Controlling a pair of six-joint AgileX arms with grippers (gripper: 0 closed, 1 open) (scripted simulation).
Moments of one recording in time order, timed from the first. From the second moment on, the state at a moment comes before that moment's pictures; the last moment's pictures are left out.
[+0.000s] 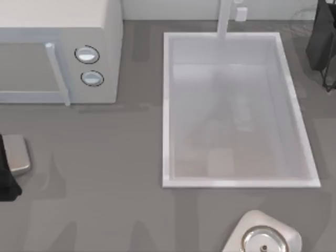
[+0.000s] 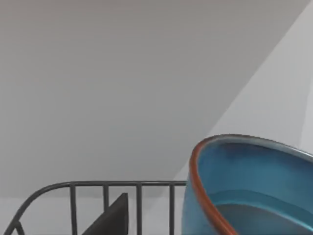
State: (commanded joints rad) left arm 0.00 0.00 0.00 0.00 0.00 0.00; right arm -0.31 1.80 0.98 0.82 -0.28 0.02
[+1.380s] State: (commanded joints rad) left arm 0.00 0.00 0.00 0.00 0.00 0.00; right arm -0.12 0.69 0.39 0.33 -0.11 0.01
